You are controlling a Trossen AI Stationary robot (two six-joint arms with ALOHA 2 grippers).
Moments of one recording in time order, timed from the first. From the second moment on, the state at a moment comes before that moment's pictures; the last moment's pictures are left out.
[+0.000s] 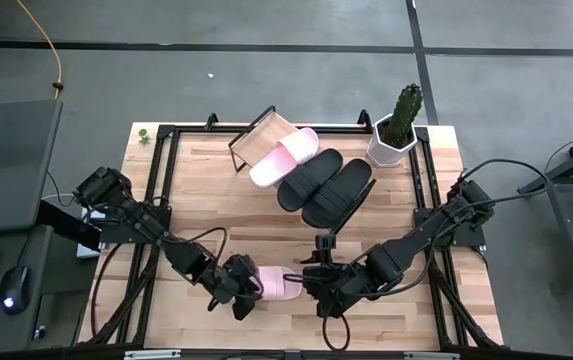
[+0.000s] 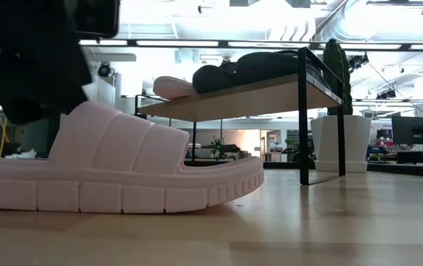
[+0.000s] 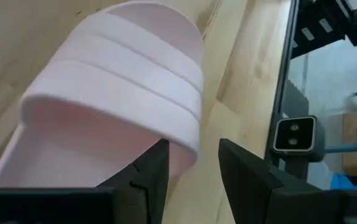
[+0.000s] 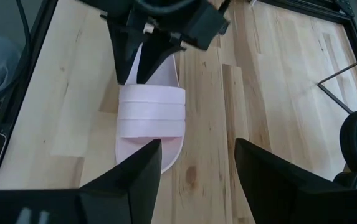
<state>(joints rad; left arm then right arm) -0.51 1.66 0.83 0.05 -0.26 -1.11 0.59 1.80 1.65 -0.81 0.54 0.29</state>
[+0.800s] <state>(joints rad) -0.45 1.70 0.83 0.10 -0.23 -0.99 0.59 1.80 1.65 -0.80 0.51 0.29</state>
